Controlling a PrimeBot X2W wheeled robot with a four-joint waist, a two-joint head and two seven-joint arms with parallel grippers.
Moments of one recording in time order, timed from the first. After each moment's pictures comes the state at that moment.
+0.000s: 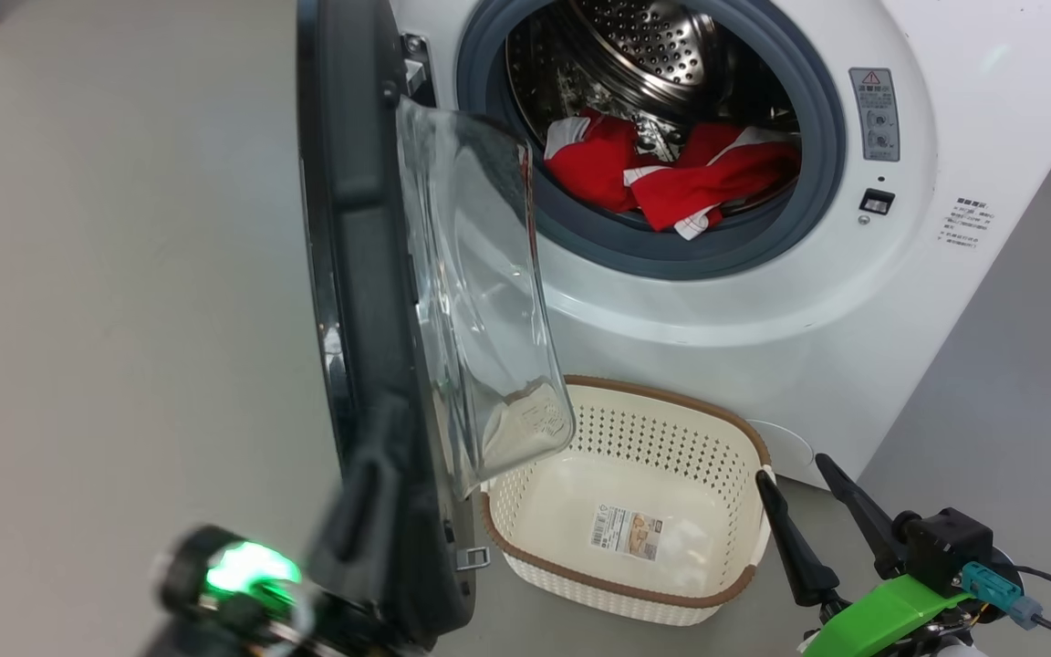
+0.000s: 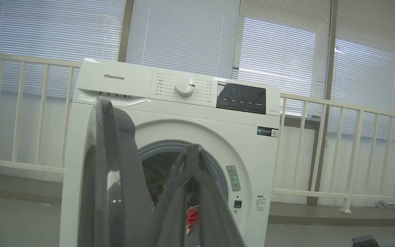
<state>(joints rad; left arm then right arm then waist) -0.02 0.04 -0.36 -0.39 -0.31 -0.05 -0.26 -0.10 -0.16 0.15 0.27 0.29 0.13 -0.25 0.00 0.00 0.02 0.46</state>
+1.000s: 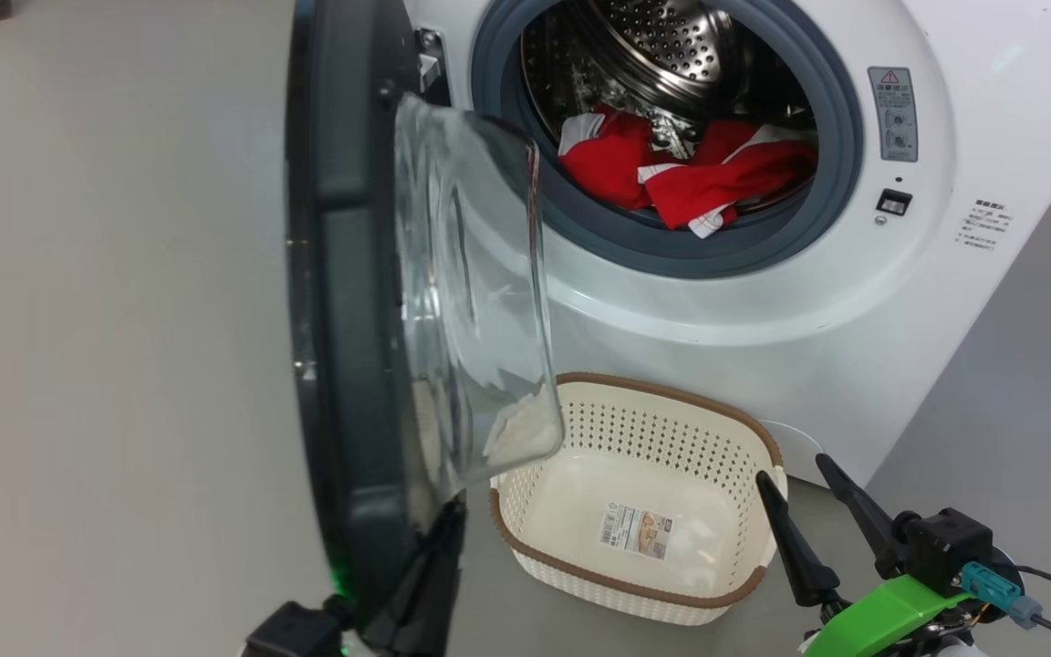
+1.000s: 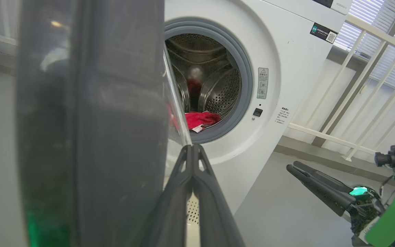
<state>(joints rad) 0.02 0.05 -0.49 -0.07 -0.44 0.02 -0.17 -0.10 -0.17 0.16 0.27 0.29 0.13 -0.25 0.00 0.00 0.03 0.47</state>
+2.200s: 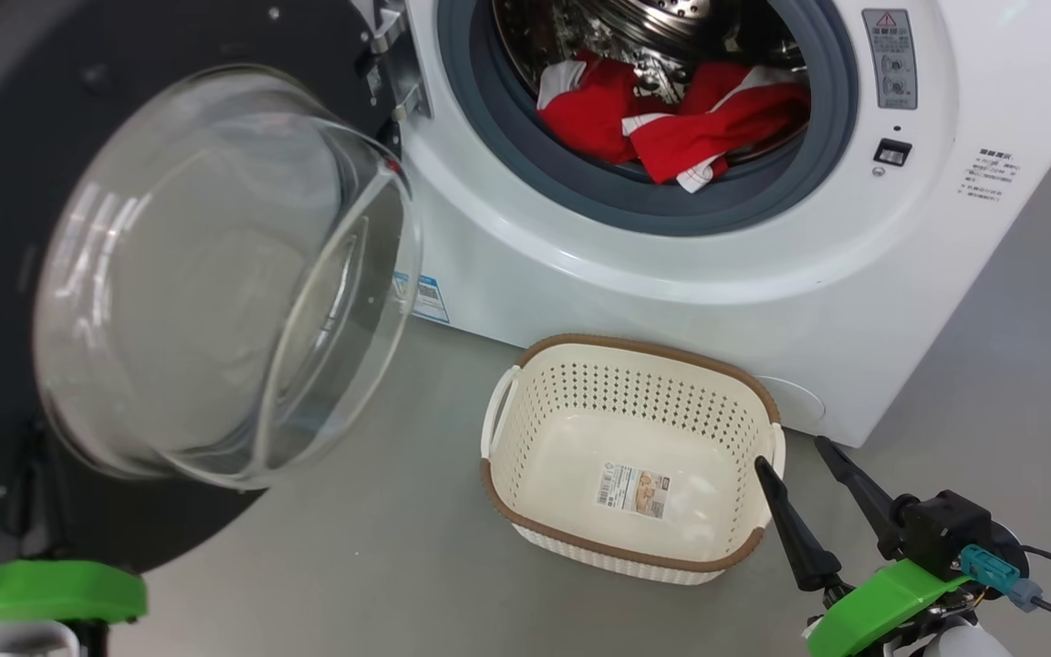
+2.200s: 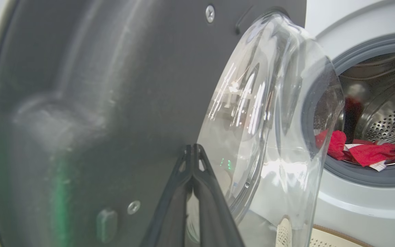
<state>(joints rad) -0.18 0.21 0.03 0.28 -0.44 0.05 -0.25 -0.13 -0.20 0.18 0.27 0.28 0.13 -0.25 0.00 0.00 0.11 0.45</state>
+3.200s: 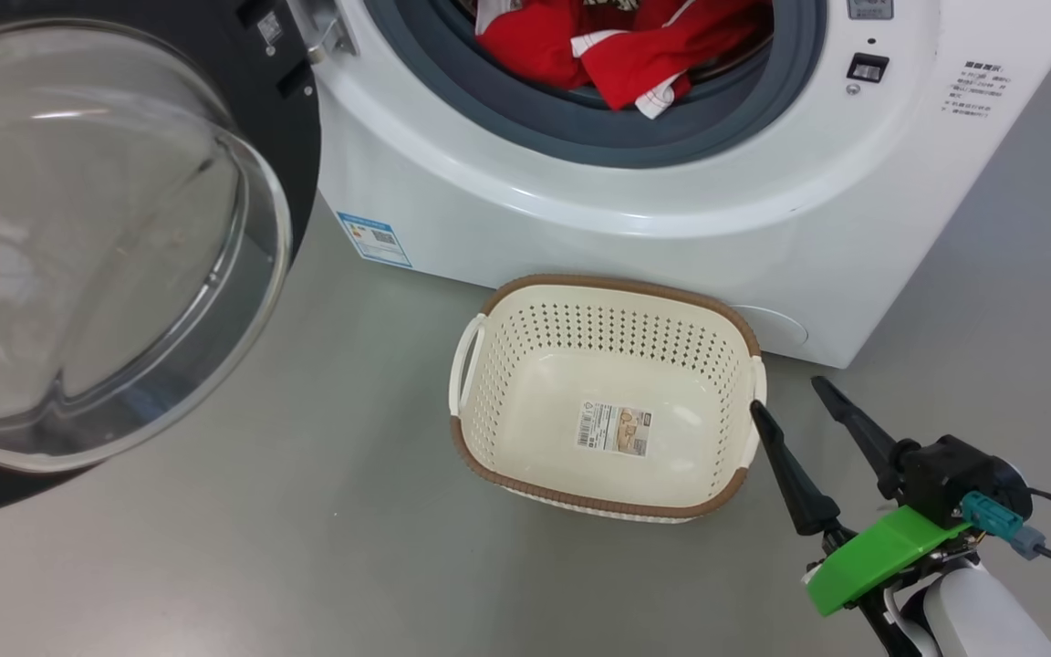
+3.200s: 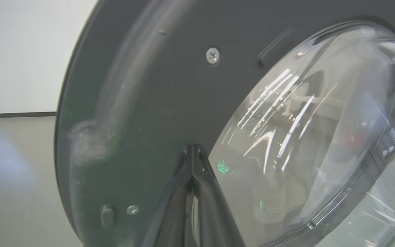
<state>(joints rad) -0.50 0.29 0.38 0.65 -0.28 -0.06 -0.25 -0.23 -0.23 0.21 0.27 0.28 0.13 -0.25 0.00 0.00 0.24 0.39</state>
